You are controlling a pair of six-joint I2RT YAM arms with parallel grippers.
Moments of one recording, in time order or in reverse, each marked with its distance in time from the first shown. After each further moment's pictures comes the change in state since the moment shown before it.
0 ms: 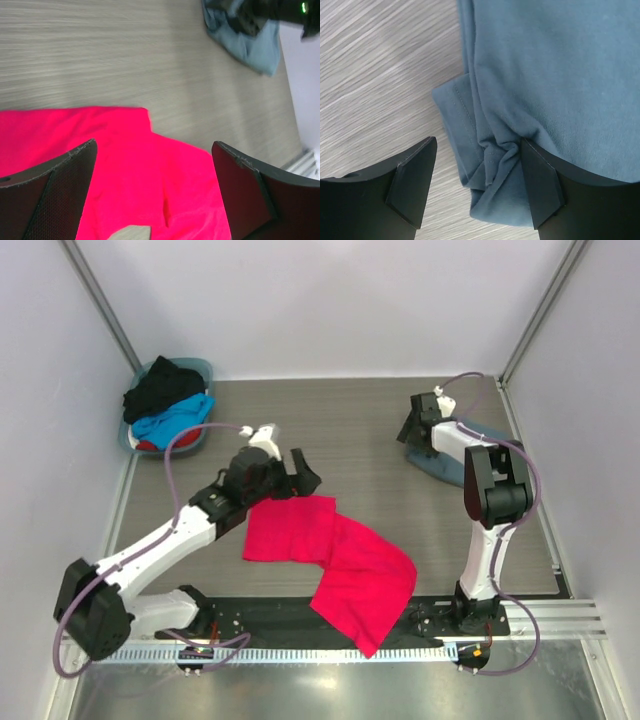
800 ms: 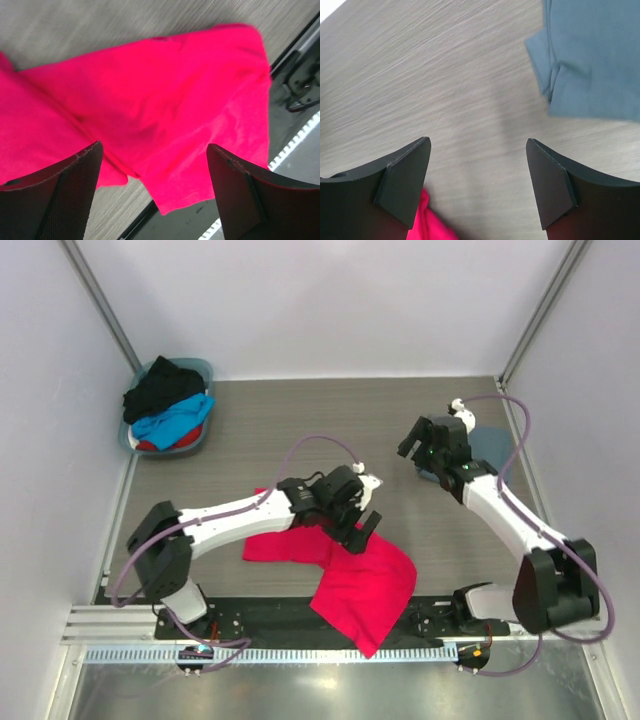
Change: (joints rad) left arm -0.394 0.475 0.420 -0.428 0.139 0.339; right arm 0.072 -0.689 -0.443 0.060 -0.139 0.050
